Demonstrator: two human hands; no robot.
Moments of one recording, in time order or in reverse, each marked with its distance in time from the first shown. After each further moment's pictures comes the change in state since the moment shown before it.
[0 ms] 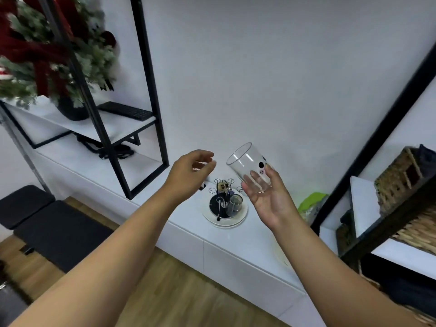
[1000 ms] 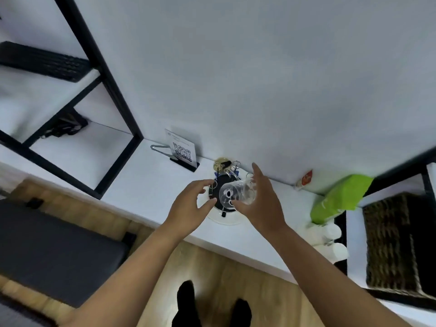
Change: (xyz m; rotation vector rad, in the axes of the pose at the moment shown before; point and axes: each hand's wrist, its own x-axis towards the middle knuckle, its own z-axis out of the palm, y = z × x) left_hand 0.162 -0.267 0.071 0.188 -0.383 -0.173; right_hand 0.243 0.124 -0.071 -1.597 0.102 -0.240
